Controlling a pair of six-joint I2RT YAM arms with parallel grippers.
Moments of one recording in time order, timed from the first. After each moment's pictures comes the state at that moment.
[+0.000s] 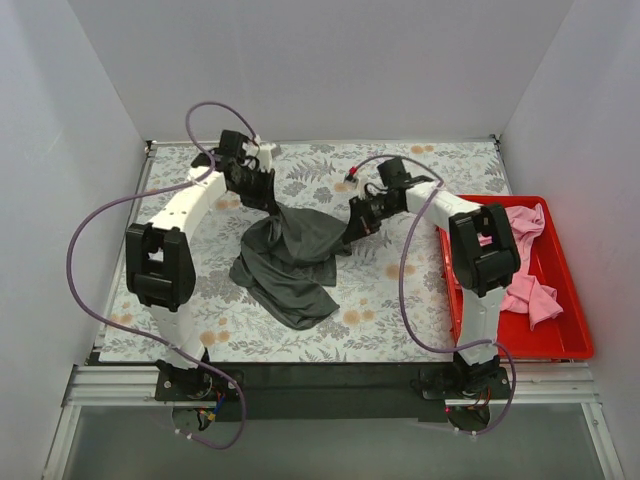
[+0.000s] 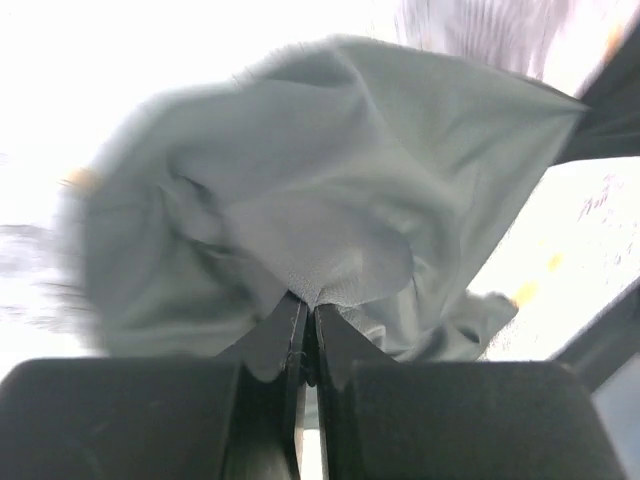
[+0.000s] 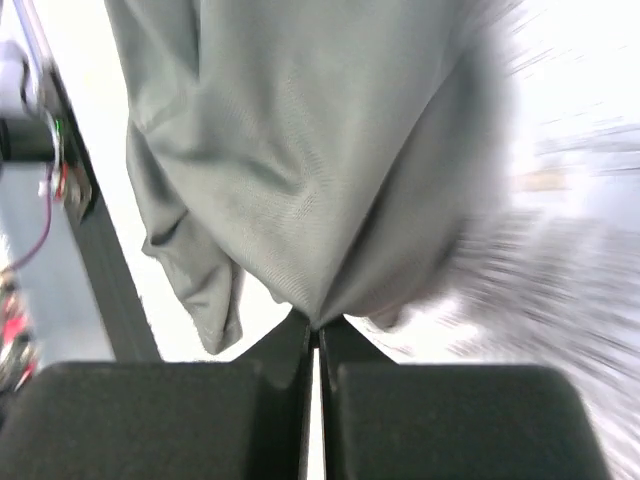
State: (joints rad) left arm -0.25 1.87 1.55 -0.78 0.48 0.05; right arm 0.41 2.02 1.41 -0.55 -0.90 -0.13
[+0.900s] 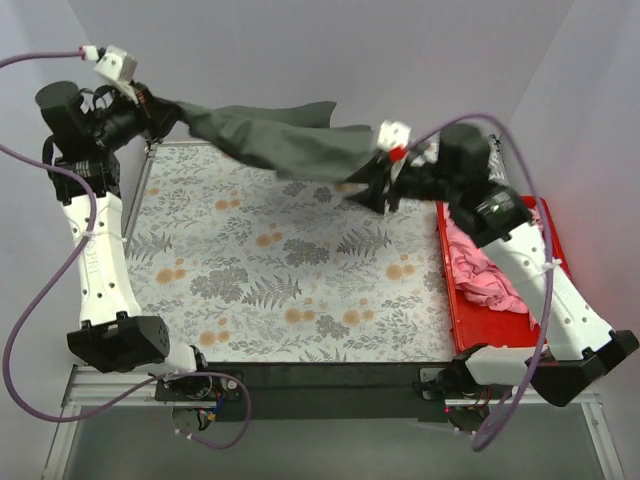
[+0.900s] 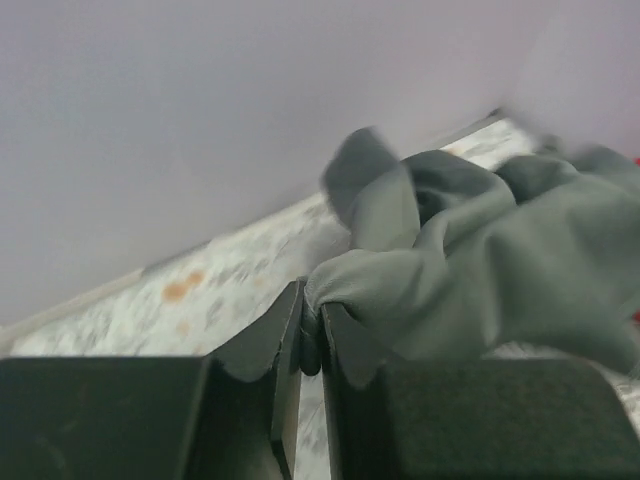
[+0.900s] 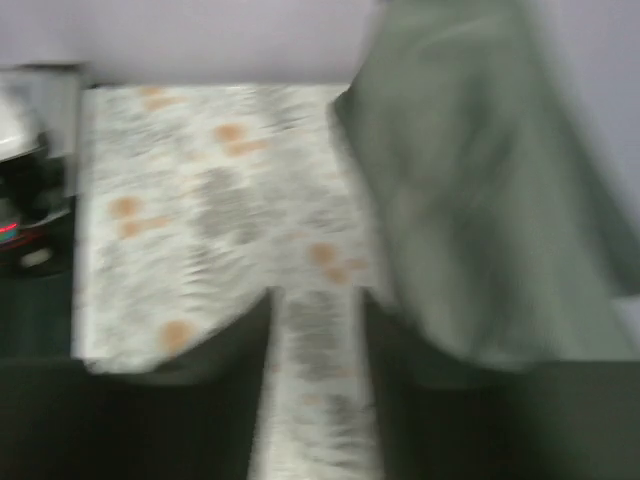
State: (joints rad) left arm 0.21 1.48 1.86 -0.39 0.87 -0.03; right arm 0.51 1.28 1.61 -0.49 -0.76 -0.32
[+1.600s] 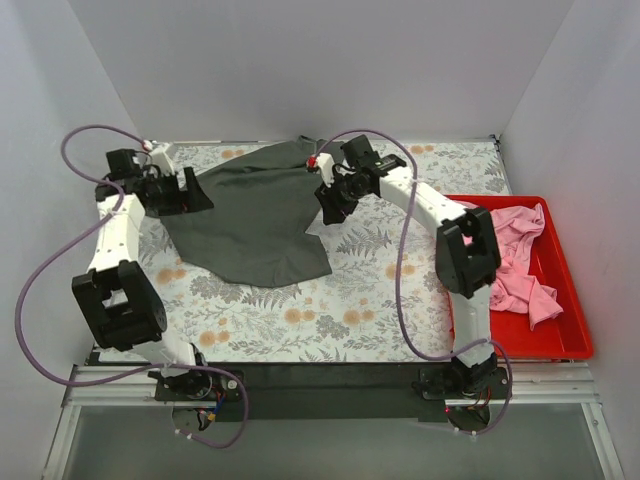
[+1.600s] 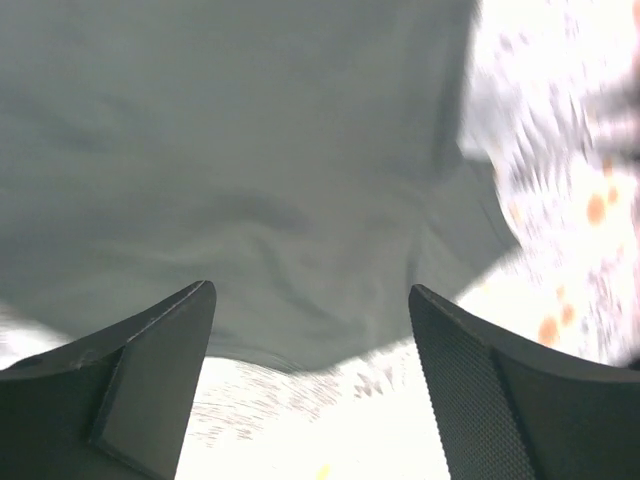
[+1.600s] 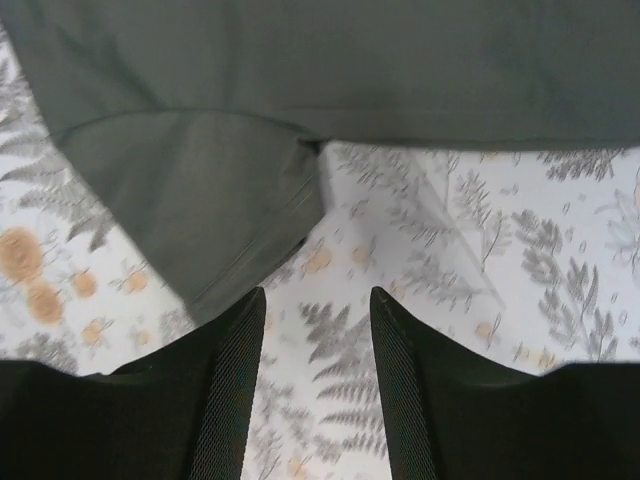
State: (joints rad) left arm 0.32 1.61 1.40 -0.69 0.66 0.11; right arm 0.56 2.00 1.74 -0.70 -0.53 -0.41
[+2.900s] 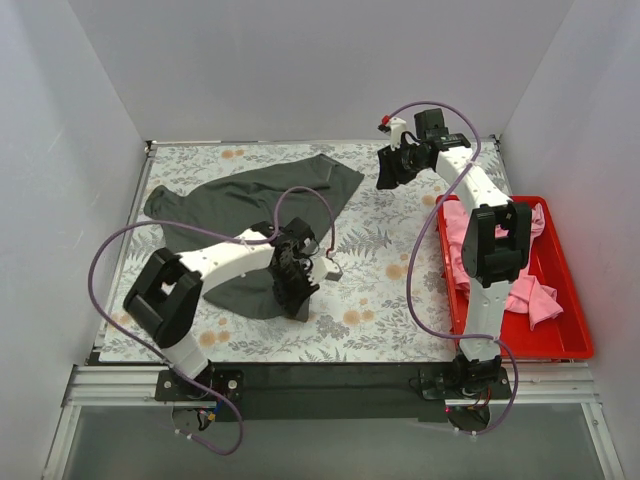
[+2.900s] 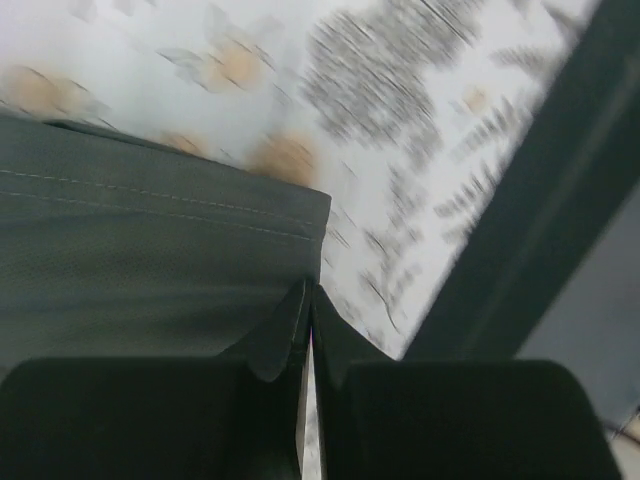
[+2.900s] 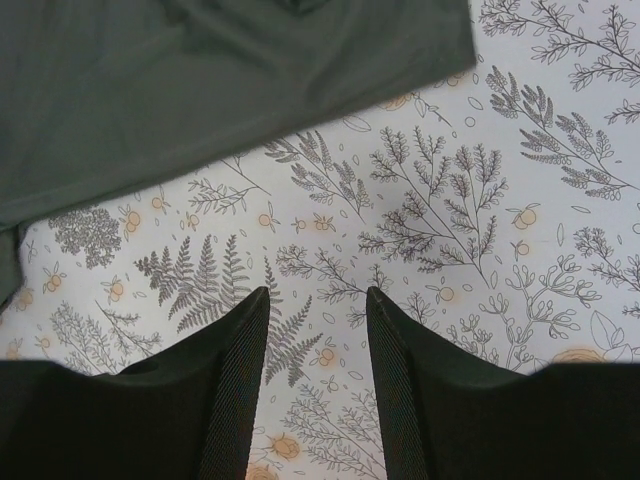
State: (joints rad) left arm -0.72 1.73 1.11 -0.85 0.44 0.43; right arm 0.21 2.06 1.85 -0.73 -0.54 -0.30
